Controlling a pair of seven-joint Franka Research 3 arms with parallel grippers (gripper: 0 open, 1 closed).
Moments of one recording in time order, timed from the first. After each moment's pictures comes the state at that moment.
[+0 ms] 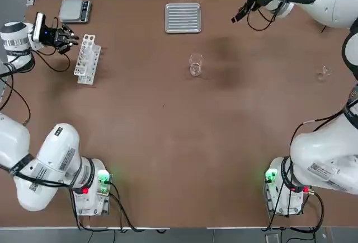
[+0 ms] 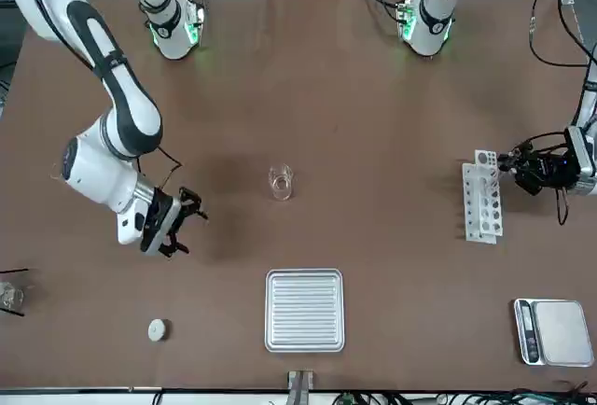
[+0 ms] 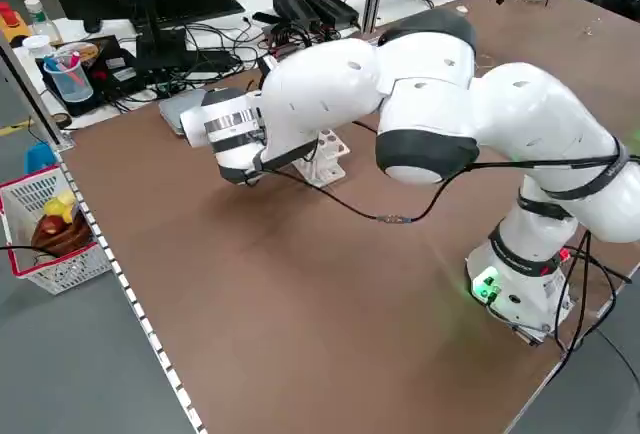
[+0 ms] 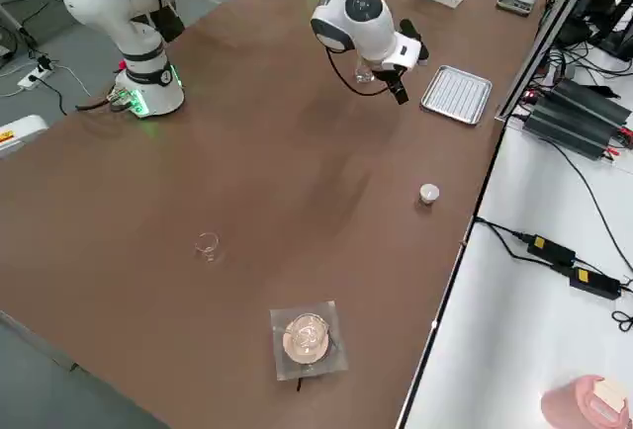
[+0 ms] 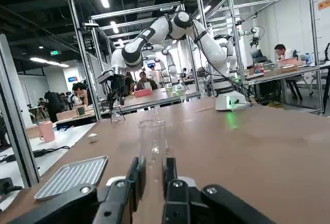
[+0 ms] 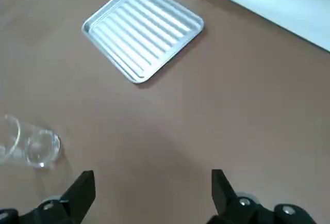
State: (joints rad) left arm 1.13 0.95 -0.70 -1.55 -0.64 1.31 2.46; right arm -0.42 0.49 0.69 -1.87 0.30 2.55 -0.80
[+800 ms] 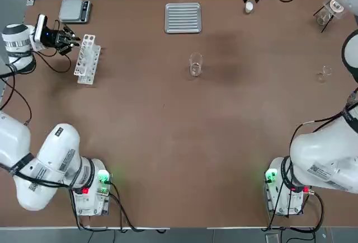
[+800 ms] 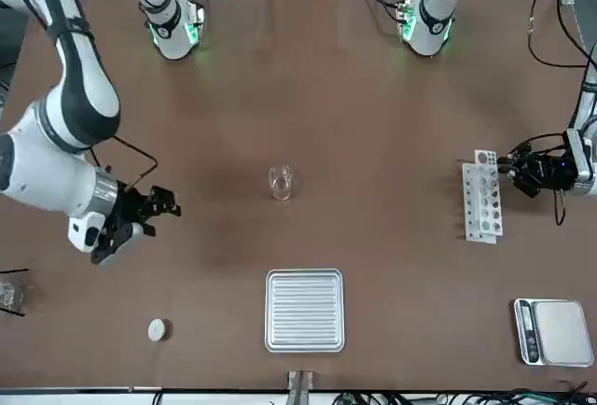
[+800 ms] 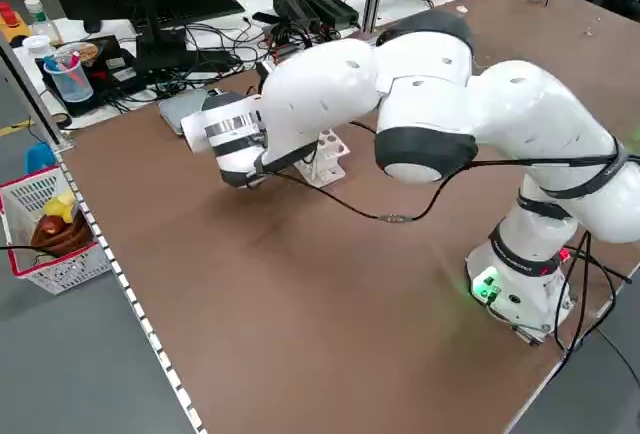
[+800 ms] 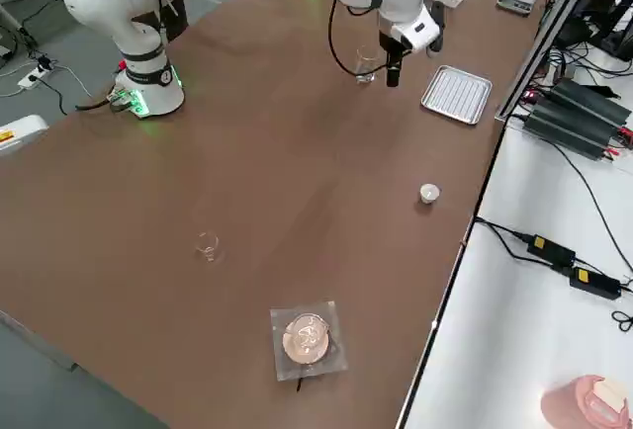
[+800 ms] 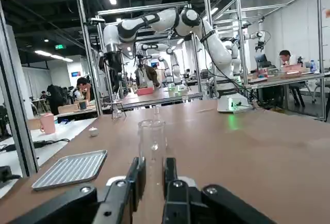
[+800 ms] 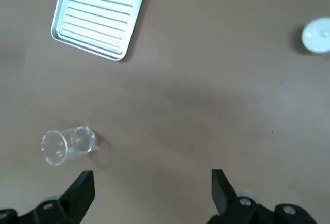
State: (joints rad) left arm 1.09 0.95 -0.64 -1.54 -0.68 1.31 2.43; right arm -0.39 0.45 0.62 -1.53 0.11 1.91 -0.18
